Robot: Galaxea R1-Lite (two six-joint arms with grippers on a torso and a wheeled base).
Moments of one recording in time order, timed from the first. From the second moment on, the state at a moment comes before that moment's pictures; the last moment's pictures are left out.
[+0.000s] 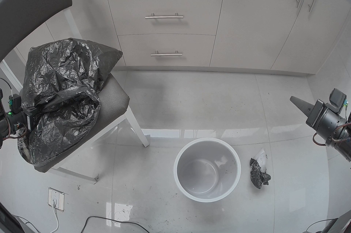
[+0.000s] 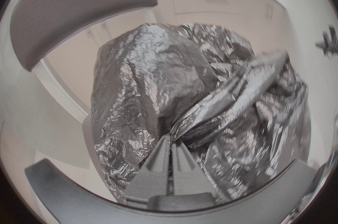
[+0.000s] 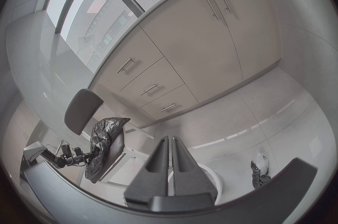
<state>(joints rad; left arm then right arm) 0.52 1.73 -0.69 -0.68 -0.60 0.45 0.30 1.33 -0.39 -0.93 0.07 0.51</state>
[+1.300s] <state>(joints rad) -0.53 1.22 -0.99 -0.28 -0.04 -0.97 0.74 1.22 -0.42 -0.56 -0.06 0.36</state>
